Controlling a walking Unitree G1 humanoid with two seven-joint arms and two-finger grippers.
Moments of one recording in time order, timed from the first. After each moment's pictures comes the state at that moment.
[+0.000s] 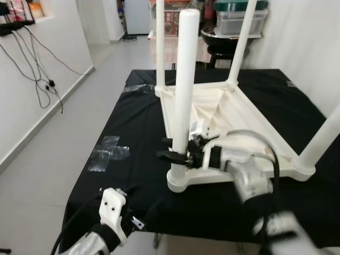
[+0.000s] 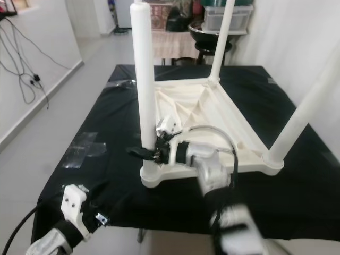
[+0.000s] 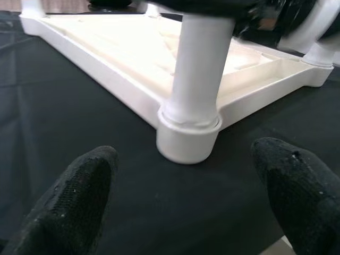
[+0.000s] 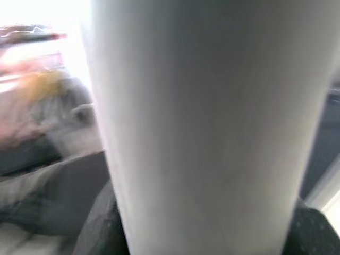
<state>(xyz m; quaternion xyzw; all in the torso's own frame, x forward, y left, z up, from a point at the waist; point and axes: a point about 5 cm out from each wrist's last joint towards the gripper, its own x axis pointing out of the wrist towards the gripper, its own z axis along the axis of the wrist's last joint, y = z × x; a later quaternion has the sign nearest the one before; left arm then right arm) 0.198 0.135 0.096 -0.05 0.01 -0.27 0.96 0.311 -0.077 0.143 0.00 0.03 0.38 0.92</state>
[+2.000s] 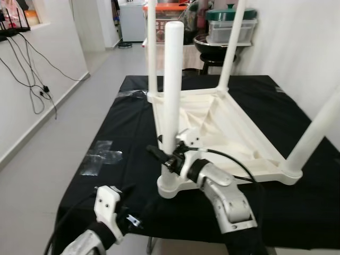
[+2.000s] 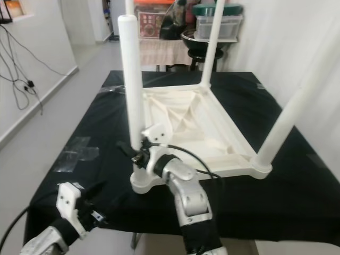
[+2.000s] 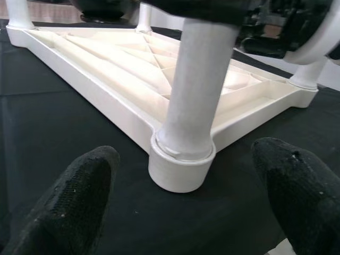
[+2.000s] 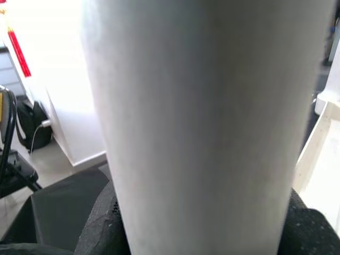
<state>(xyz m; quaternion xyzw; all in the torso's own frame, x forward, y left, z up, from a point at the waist) 0.201 0.140 0.094 -0.09 0.02 -0.28 0.96 0.306 -0.061 0.150 0.02 0.04 0.39 0.92</state>
